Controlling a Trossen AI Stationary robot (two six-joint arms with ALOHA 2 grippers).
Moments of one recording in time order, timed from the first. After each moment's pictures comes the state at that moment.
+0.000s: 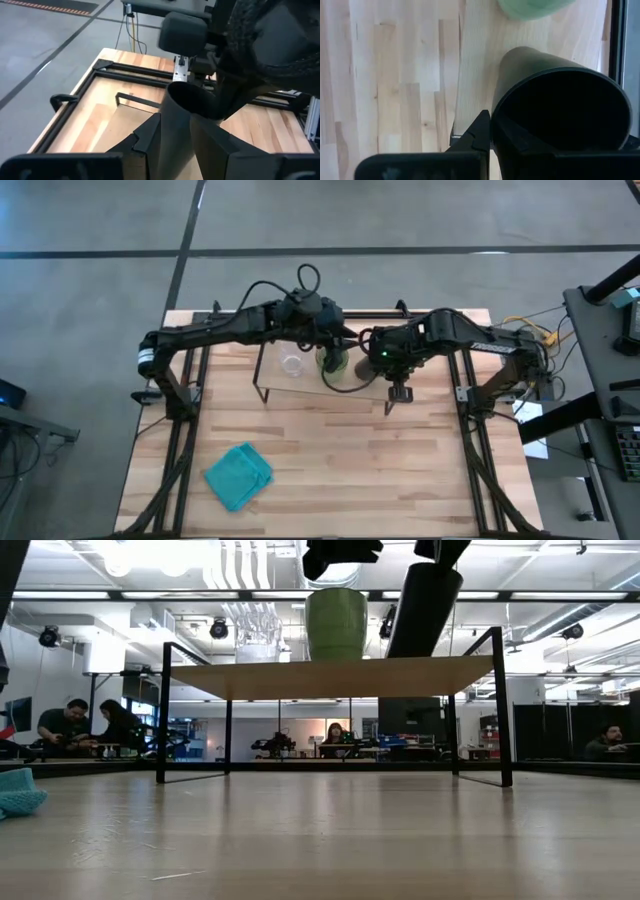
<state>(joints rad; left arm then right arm) 0.20 1.70 1.76 -0.44 0.09 -0.07 -0.03 1.59 1.82 -1.51 0.05 -0.06</state>
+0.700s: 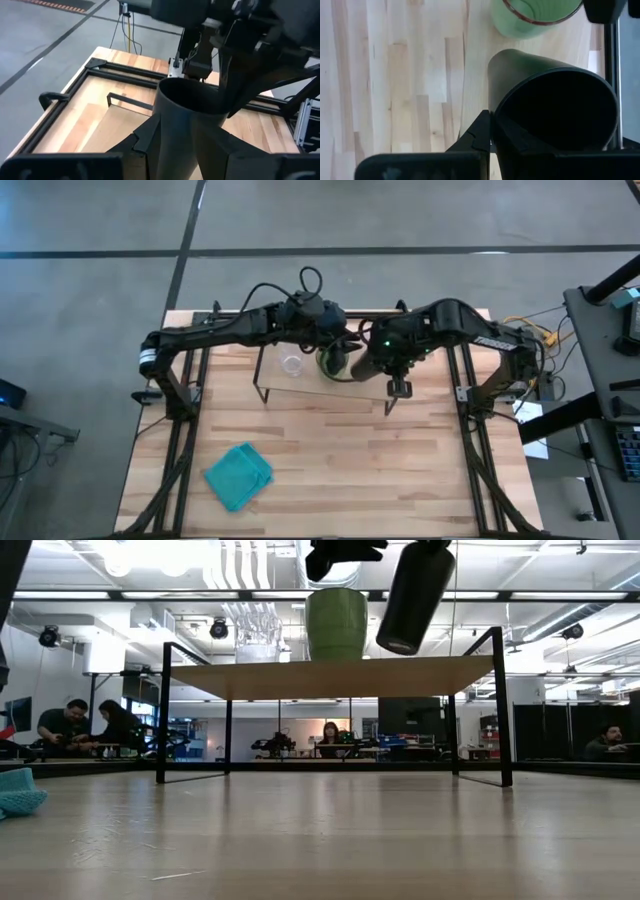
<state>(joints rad) 0.19 1.71 1.76 -0.42 0.10 -0.12 -0.04 1.63 2.00 -1.57 0.03 -0.04</state>
